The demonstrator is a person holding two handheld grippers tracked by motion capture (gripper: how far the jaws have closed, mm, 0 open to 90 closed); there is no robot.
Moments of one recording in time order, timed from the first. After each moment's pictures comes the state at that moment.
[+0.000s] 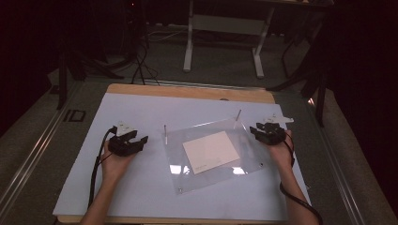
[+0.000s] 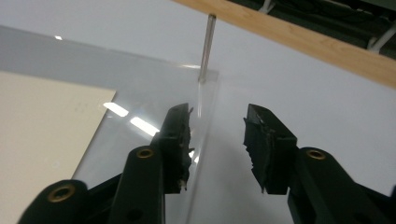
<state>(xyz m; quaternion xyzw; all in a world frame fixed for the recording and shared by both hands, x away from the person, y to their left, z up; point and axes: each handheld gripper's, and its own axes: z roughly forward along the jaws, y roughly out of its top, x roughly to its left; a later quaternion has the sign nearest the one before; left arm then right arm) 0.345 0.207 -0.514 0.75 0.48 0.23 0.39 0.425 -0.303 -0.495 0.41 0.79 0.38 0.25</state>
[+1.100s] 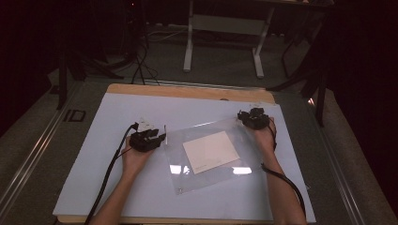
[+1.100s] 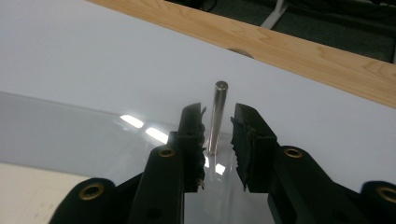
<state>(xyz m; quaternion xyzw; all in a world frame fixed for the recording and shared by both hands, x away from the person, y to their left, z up) 0.374 0.157 -0.529 0.76 0.44 0.20 0.43 0.492 -0.265 -0.511 0.43 0.78 0.41 0.22</state>
